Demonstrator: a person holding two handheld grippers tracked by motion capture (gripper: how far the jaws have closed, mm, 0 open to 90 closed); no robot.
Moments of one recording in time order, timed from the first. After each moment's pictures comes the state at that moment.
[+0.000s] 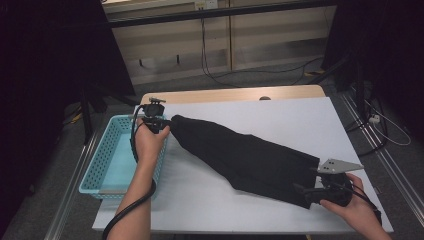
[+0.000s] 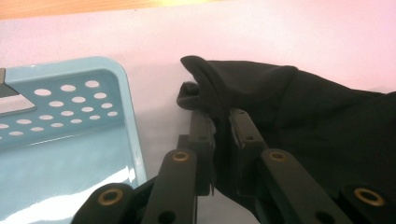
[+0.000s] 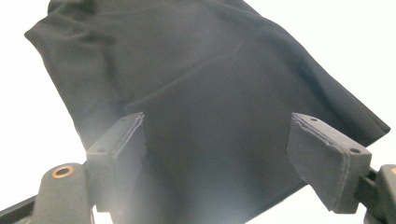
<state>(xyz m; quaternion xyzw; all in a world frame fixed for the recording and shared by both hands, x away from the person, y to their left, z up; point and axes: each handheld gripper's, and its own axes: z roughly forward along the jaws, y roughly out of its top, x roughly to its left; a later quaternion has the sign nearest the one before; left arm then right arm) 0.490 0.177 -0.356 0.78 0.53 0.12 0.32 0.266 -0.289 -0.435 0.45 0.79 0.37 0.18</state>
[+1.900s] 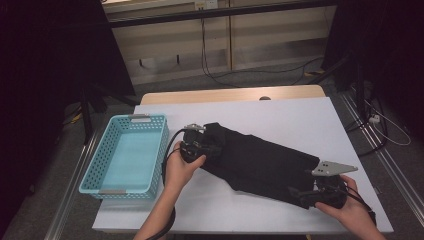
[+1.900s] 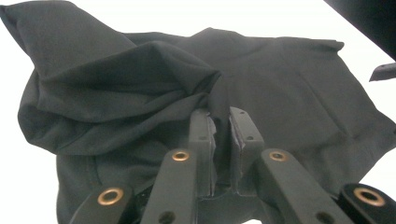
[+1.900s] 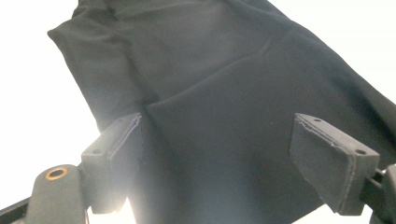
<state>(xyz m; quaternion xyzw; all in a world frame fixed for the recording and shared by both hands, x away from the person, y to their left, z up) 0.420 0.089 -0.403 0.83 0.37 -0.02 0.41 0.264 -0.277 -0.437 0.44 0.80 0.38 0.17</state>
